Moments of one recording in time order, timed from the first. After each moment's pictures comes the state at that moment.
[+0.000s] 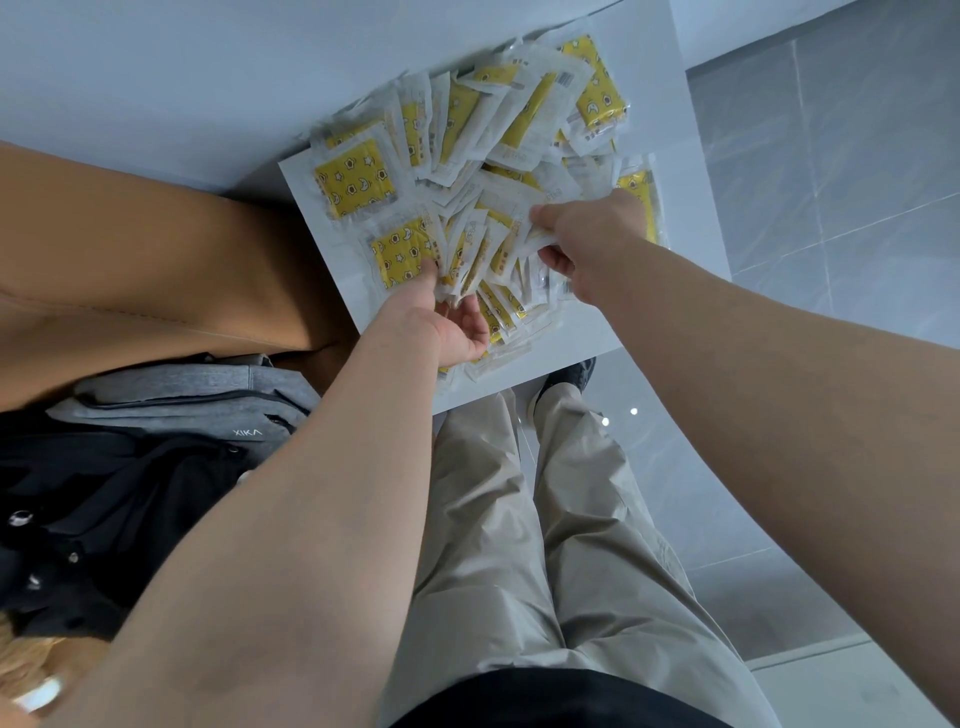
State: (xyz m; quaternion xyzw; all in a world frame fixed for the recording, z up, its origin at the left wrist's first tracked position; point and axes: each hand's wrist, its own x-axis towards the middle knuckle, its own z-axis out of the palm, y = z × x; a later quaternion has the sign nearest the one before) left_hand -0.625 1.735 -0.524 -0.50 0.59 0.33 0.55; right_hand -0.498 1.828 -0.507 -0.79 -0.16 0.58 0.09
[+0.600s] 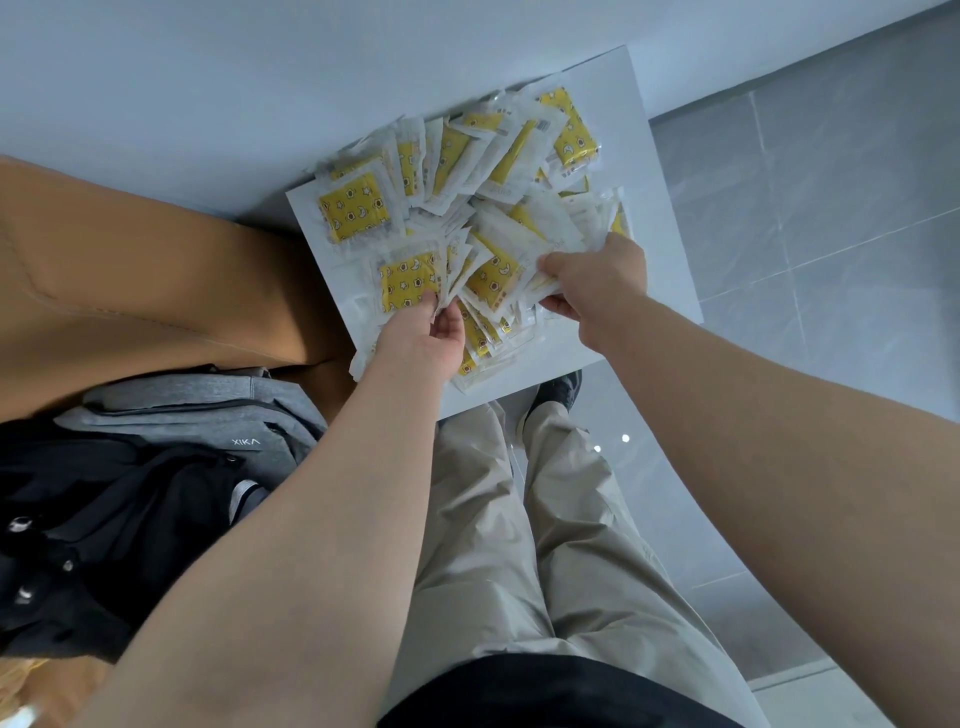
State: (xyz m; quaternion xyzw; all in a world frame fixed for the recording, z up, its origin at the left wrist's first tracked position) left_hand -0.612 1.725 -0.498 -0.46 0.55 0.49 0.50; right_hand -0.468 1.805 -0.483 -0.77 -0.21 0.59 0.12
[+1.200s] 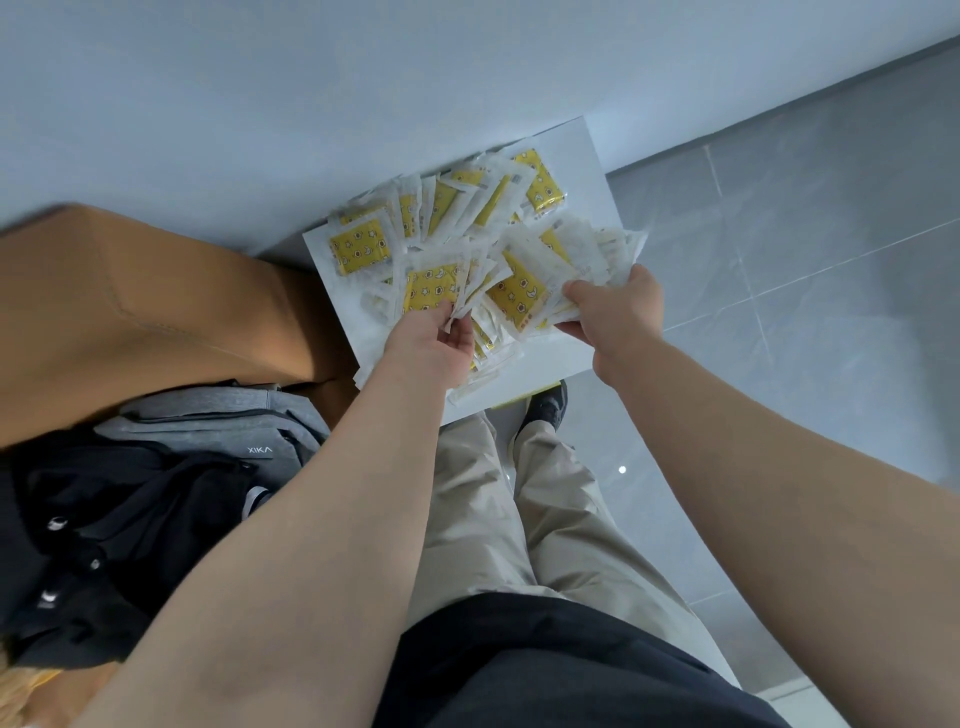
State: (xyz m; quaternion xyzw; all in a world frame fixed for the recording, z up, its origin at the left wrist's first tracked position) left_hand -0.593 1.739 -0.428 -0.42 0.55 0.47 0.54; right_hand -0.430 1.793 -0.416 -0.77 -0.21 0.56 0.21
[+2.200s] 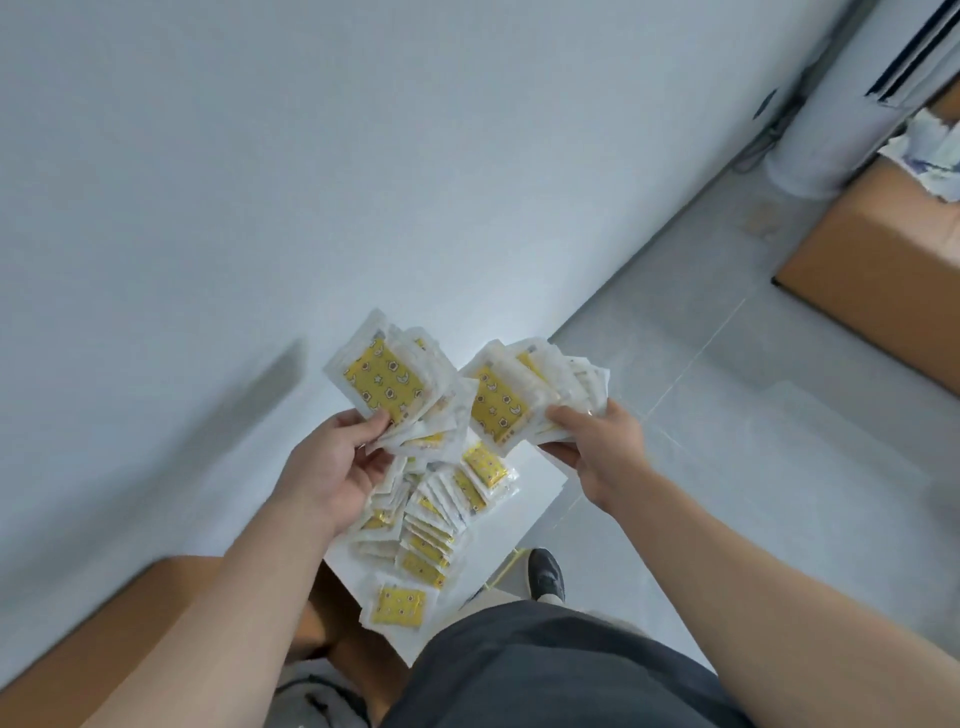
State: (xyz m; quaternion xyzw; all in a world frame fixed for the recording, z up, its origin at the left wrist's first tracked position) left_hand -0.596 1.786 -0.168 0.08 0.61 0.41 0.67; right_hand -0.342 1.766 -0.210 -0.65 -0.06 0.59 0.48
